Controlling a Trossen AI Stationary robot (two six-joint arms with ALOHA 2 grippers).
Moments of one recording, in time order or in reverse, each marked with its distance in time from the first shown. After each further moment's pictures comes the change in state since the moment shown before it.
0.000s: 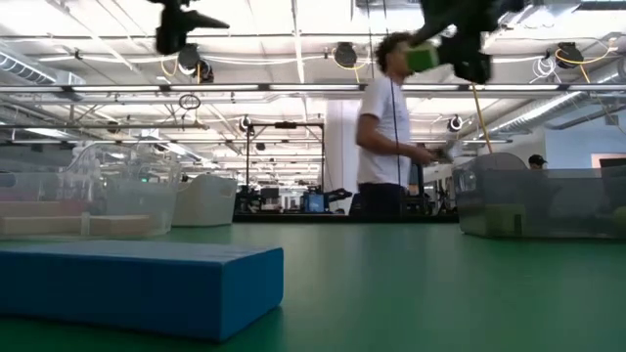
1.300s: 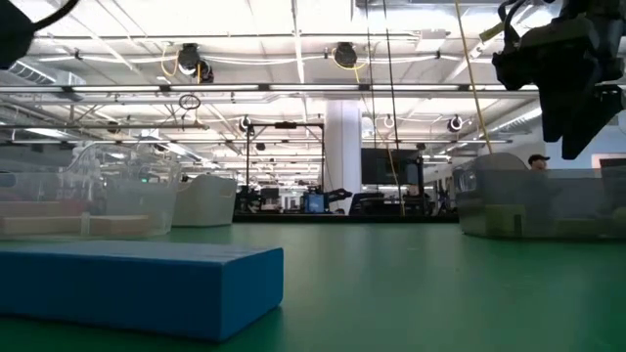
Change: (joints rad) left arm -0.886 0.314 -0.132 -0.363 0.187 -0.860; right arm 0.229 -0.033 -0.133 -0.574 0.134 0.348
